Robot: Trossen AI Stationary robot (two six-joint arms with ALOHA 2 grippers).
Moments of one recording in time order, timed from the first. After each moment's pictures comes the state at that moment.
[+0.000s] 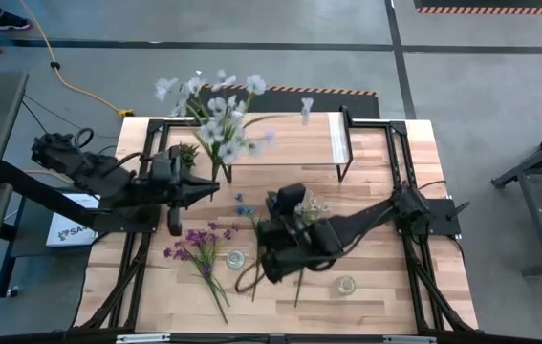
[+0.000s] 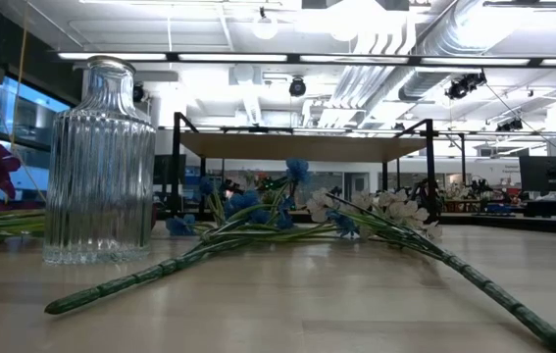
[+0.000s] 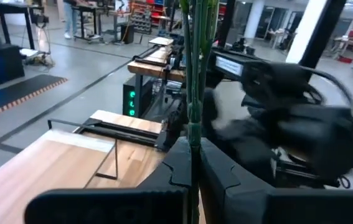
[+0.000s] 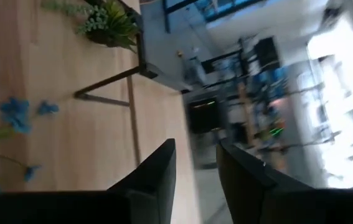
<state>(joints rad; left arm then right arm) -0.54 1.03 1.35 -0.42 -0.70 -0.23 0.42 2.10 2.23 -1.25 1.19 -0.01</state>
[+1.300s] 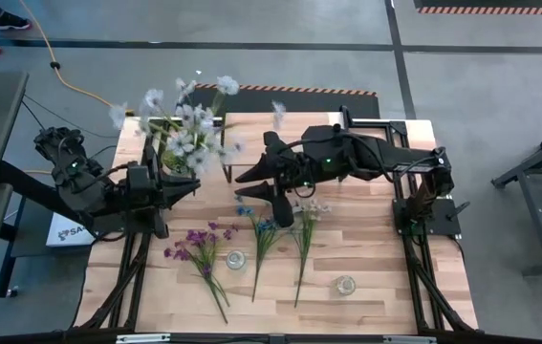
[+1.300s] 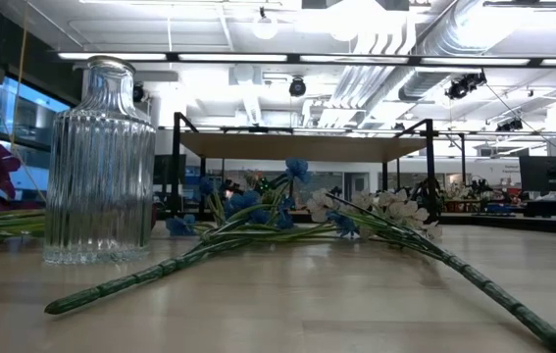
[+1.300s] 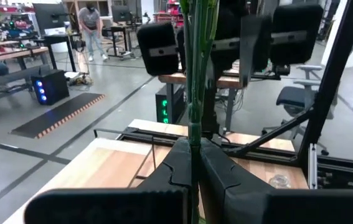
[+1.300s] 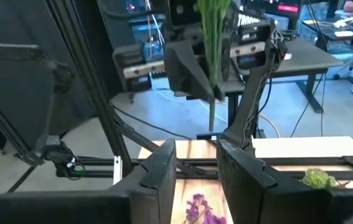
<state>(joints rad) -0.73 0.99 1.35 -0.49 -1.01 -0.14 0.13 1.83 2.22 -0.57 -0.04 0.15</state>
